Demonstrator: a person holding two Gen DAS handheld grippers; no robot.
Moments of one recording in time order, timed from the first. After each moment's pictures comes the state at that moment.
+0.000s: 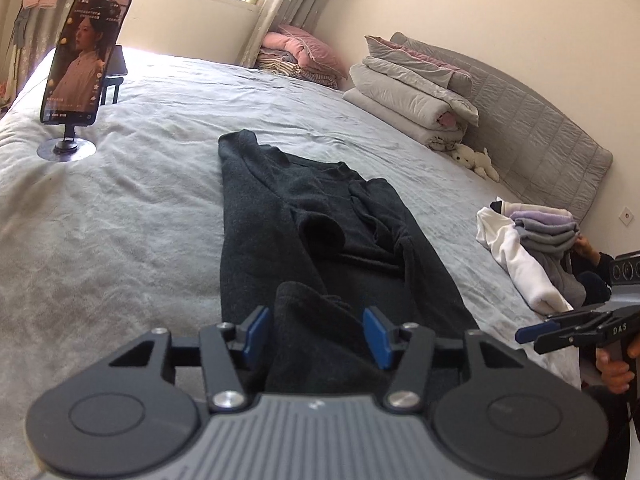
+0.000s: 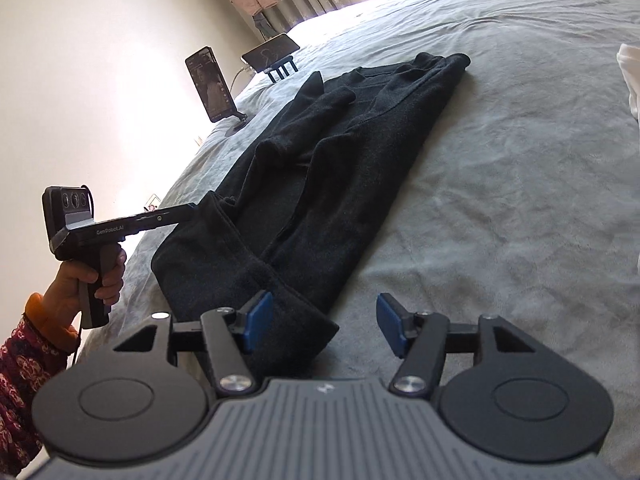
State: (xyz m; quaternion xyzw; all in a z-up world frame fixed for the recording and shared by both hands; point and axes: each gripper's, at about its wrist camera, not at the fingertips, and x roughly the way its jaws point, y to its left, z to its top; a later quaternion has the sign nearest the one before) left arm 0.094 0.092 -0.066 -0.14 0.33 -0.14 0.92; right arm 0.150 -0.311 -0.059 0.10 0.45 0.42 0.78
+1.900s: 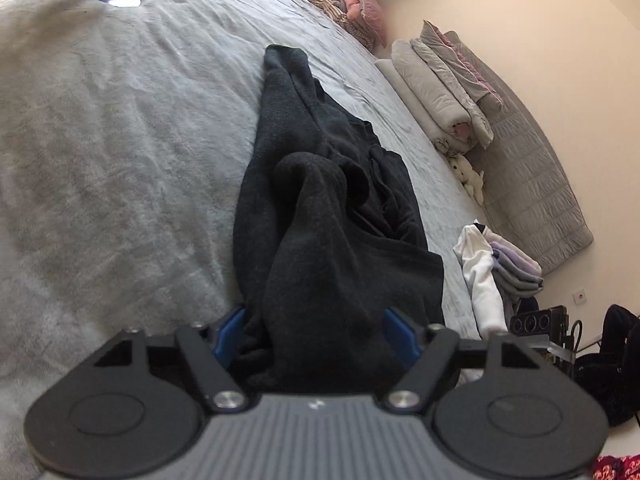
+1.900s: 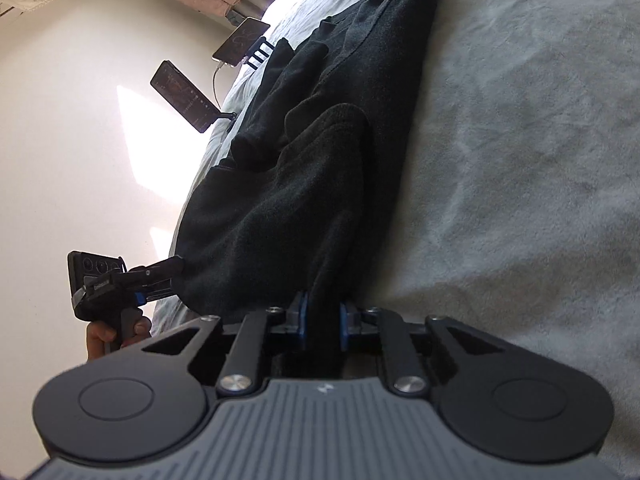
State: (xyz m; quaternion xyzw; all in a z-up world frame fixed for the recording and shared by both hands) left arm 0.102 0.125 -0.117 -0.38 0.41 -0.12 0.82; right arm 0.212 -0.277 -0.121 0.25 0.53 0.43 0.69
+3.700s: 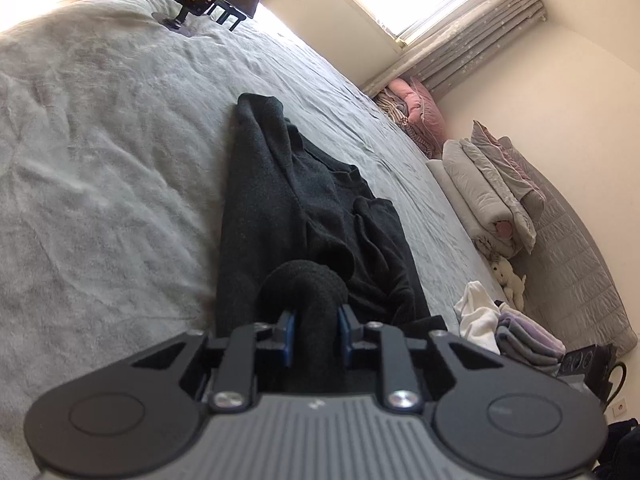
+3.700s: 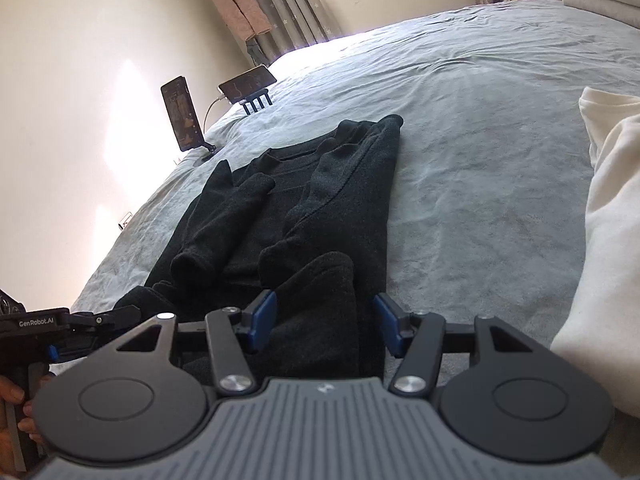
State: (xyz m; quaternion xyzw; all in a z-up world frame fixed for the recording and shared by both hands) left arm 0.013 -0.038 -0.090 -0.39 0.28 0.00 0.88; right arm 0.200 -0.342 -0.062 0.06 0.38 0.41 0.83
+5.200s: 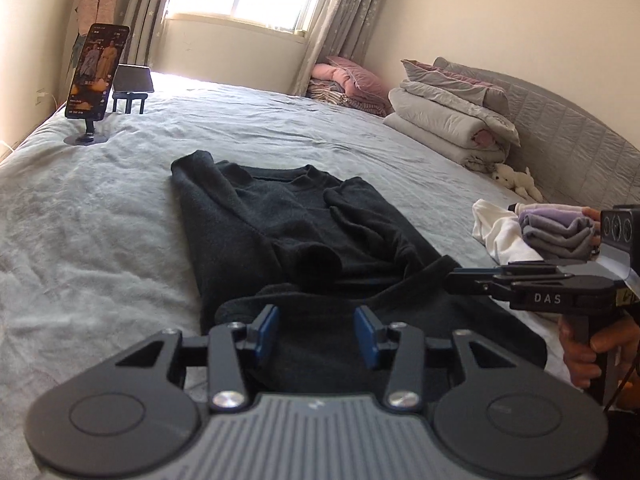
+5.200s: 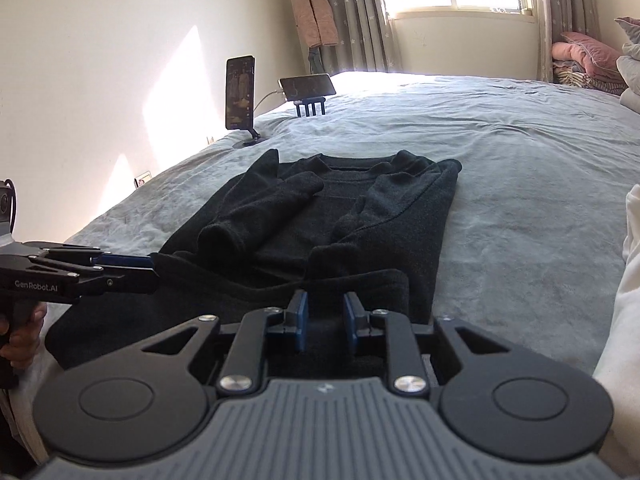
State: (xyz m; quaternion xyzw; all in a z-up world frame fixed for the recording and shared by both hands) left arm 0.024 -0.059 -0.083 -0.14 0.28 0.00 0.95; right arm 0.177 -0.318 -0.069 -0.05 0.30 0.46 0.83
